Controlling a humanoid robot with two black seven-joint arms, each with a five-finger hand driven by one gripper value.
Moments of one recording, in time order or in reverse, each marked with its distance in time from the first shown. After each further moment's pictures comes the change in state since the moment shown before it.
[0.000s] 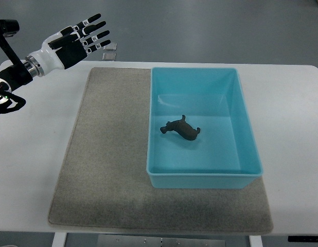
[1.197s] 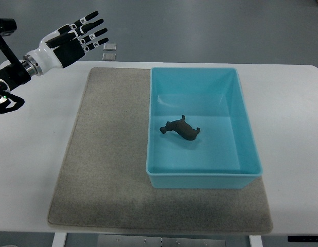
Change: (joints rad) left arm 0.009 0.001 -0.012 0.004 0.019 0.000 -0.009; right arm 0.000 0.000 0.001 0.001 -0.003 0.000 0.000
